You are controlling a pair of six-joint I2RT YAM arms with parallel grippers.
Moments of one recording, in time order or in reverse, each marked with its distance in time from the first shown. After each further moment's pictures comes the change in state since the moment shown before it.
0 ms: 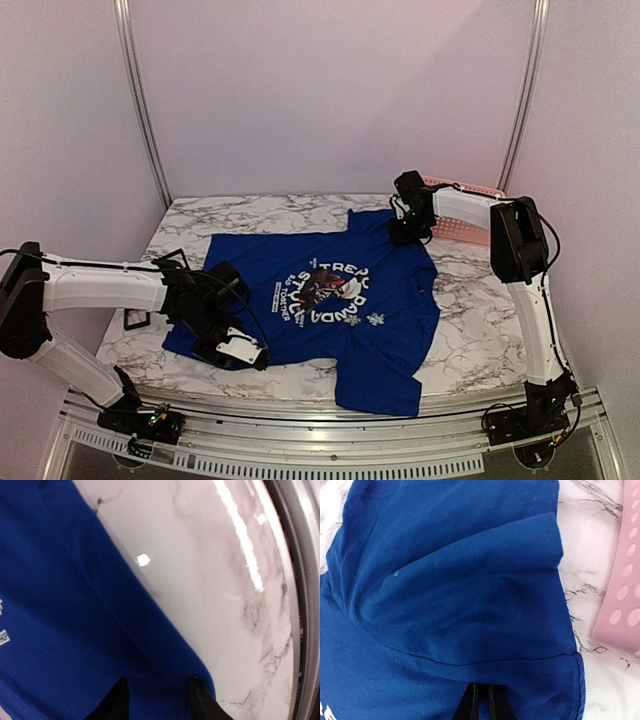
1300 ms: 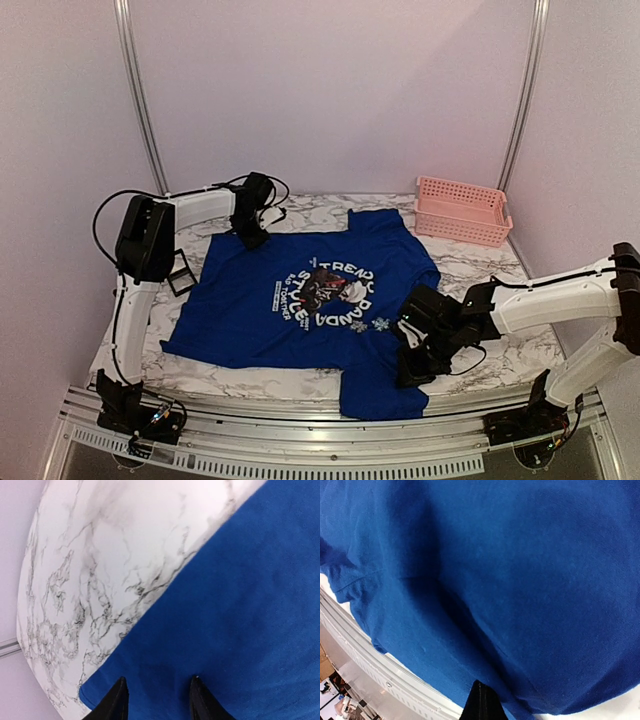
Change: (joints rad) left arm 0.398 0.962 1.209 0.010 -0.398 -0.634; right arm 0.625 -0.927 -1.257 0.104 -0.307 0.641
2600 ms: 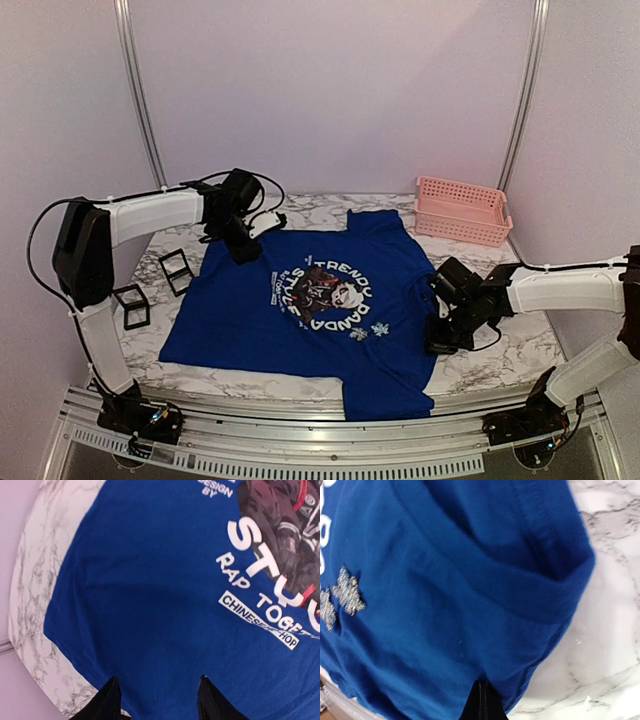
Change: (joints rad) left arm -0.101 -0.491 -0.468 -0.002 0.151 0.020; right arm -0.266 -0.071 -0.030 -0.051 0.163 0.031
